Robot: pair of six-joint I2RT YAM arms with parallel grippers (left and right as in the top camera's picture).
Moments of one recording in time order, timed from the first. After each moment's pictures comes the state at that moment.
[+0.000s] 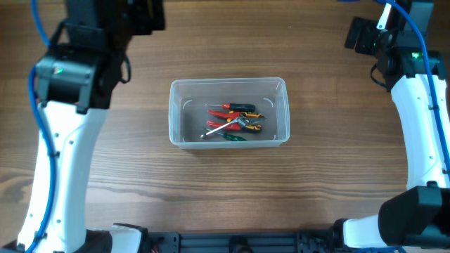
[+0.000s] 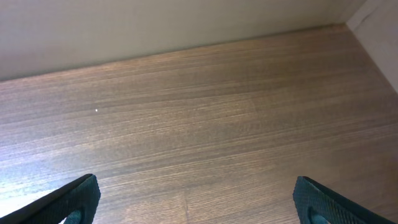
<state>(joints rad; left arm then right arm) -0.22 1.52 1.90 -0.81 -0.25 -0.12 -0.09 1.62 1.49 -0.58 0.16 0.06</state>
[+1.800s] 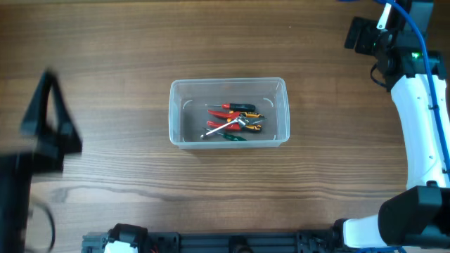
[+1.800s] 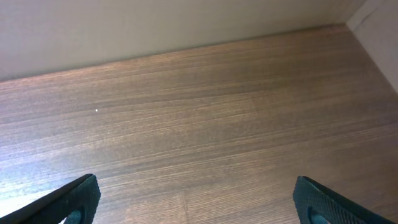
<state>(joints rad) -0.20 0.85 1.82 -0.91 -0.24 -0.20 -0.09 1.62 1.50 -0.58 0.16 0.06</state>
